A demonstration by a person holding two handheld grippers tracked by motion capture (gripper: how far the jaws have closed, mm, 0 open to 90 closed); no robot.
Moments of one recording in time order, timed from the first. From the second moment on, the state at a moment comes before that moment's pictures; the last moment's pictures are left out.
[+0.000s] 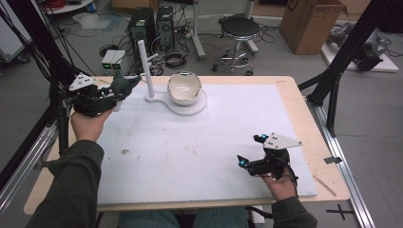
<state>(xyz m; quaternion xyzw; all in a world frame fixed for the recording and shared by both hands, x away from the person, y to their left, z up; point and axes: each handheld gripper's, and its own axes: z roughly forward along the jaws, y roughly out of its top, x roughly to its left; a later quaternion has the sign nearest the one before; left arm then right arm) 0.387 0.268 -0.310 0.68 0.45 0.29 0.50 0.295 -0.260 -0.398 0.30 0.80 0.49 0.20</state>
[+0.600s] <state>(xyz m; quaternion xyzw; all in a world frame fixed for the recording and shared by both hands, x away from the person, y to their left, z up) 0.408 0.259 -0.308 0.67 0.46 0.30 0.49 0.295 -0.260 -0.398 0.30 0.79 0.49 0.20</state>
